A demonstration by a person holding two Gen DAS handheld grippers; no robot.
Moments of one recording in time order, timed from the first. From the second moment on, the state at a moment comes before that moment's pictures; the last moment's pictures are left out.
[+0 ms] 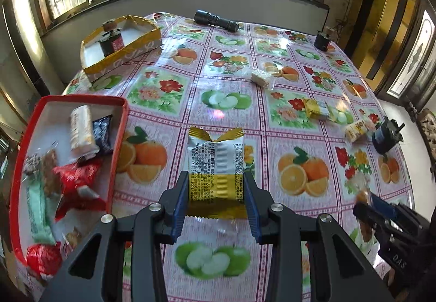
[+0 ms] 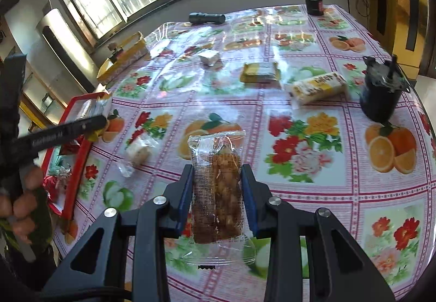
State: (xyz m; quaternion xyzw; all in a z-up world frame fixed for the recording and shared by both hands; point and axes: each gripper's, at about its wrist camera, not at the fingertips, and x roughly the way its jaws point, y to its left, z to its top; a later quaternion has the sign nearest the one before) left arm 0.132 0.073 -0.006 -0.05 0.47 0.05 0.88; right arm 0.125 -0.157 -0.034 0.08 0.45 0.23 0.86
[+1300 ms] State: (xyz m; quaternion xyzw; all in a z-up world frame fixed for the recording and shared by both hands) left arm 0.082 0.108 0.007 -0.06 0.45 0.09 0.89; right arm 0.134 -0.085 0.025 0.07 0.41 0.21 0.89
